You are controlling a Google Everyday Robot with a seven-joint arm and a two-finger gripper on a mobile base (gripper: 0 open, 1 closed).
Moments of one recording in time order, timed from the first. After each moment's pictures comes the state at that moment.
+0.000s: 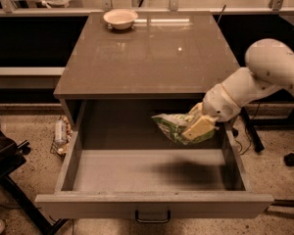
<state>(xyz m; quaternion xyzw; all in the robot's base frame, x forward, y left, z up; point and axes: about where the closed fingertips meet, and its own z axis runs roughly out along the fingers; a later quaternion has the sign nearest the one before) 0.510 -0.129 0.756 -0.59 0.72 0.31 0.19</state>
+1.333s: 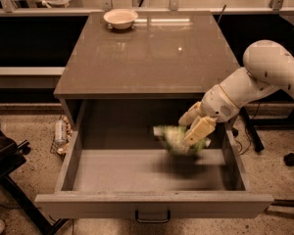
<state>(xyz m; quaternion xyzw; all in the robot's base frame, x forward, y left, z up) 0.511 -0.121 0.751 -0.60 0.72 0.32 0.18</state>
